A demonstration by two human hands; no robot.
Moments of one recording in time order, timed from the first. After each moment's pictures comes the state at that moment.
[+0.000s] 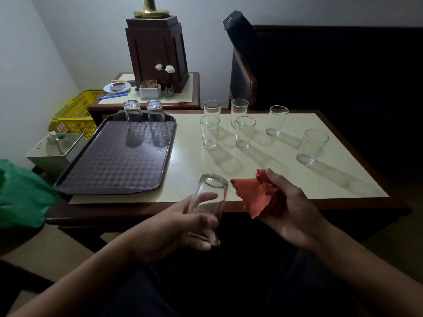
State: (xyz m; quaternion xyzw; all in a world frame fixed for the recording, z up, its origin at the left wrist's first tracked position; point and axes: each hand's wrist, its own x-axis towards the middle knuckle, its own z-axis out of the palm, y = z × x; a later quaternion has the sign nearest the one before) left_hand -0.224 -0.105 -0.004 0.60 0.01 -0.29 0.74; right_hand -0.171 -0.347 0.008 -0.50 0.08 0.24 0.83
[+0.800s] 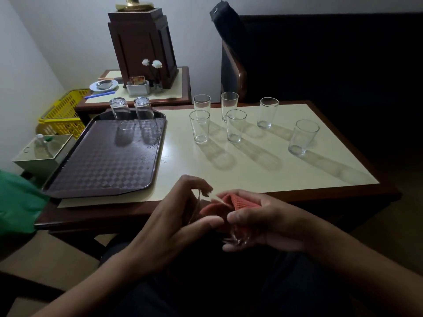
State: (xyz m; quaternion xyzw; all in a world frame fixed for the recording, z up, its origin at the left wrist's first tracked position) left_hand -0.240 -0.119 0.000 0.83 -0.18 0.04 0.53; right_hand -0.187 -0.350 0.004 -0.56 -0.08 0.42 0.71
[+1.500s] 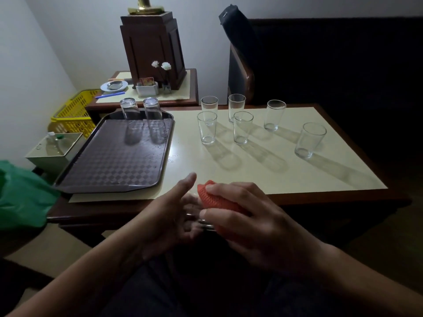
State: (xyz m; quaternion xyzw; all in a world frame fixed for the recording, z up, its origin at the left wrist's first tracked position) left_hand -0.226 -0.112 0.006 0.57 0.14 -0.26 0.77; right_hand -0.213 -0.338 0.009 -0.80 -0.51 -0.17 0.28
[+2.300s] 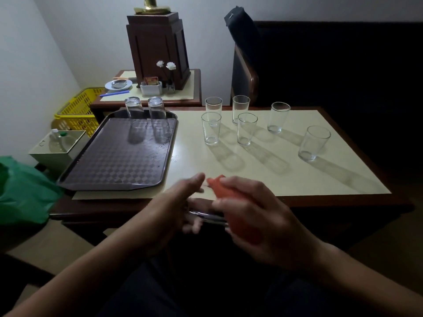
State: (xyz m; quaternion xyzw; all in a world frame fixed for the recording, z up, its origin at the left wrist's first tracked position) left_hand -0.231 -0.113 0.026 0.64 0.10 -0.18 0.74; right_hand -0.207 -0.338 0.002 -0.79 -0.49 -0.18 0.33
